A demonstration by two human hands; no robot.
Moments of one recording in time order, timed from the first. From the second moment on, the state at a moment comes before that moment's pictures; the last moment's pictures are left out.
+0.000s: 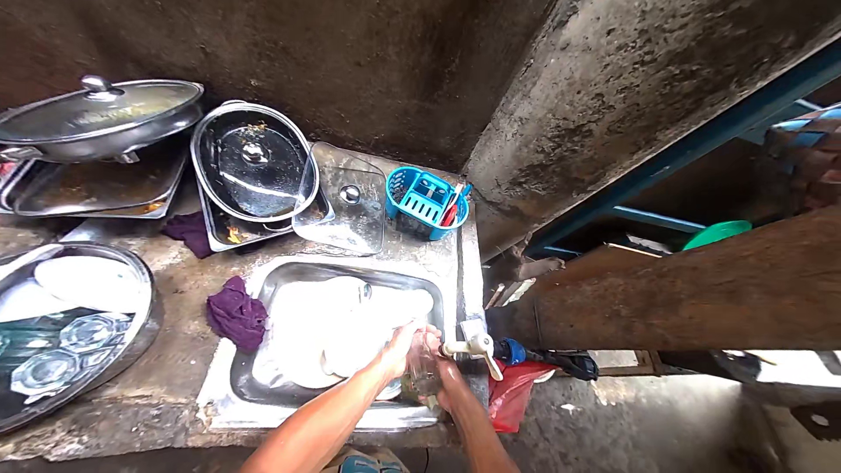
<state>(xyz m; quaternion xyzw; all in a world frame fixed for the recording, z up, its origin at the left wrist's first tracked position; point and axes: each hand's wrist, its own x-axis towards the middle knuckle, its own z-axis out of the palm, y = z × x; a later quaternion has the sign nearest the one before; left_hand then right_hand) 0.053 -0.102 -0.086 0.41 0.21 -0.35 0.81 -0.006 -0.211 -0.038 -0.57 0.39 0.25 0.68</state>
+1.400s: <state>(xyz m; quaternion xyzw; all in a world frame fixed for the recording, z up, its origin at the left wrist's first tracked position) -0.039 0.129 0.072 0.89 0.03 0.17 0.41 0.006 -0.181 -0.055 -0.67 0.24 0.22 0.67</state>
